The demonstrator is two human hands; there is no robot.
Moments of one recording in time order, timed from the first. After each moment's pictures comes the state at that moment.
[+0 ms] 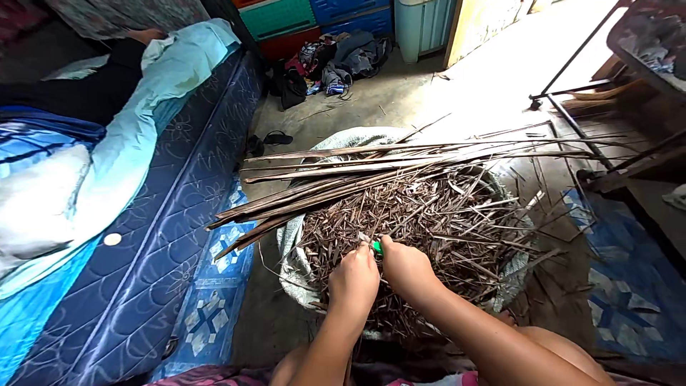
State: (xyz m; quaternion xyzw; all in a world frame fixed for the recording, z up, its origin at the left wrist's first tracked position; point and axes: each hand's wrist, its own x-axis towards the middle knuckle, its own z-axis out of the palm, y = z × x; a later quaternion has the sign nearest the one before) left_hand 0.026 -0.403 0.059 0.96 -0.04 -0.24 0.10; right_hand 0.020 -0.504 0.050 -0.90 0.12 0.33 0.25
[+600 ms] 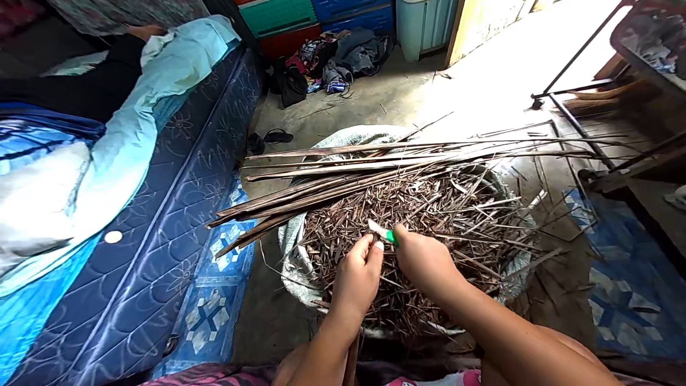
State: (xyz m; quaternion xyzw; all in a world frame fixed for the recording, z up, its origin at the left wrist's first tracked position) left_hand 0.025 -0.385 0.053 0.88 -0.03 -0.19 0.44; right_hand 0.014 -0.527 0.069 -0.93 0.12 0.25 0.25
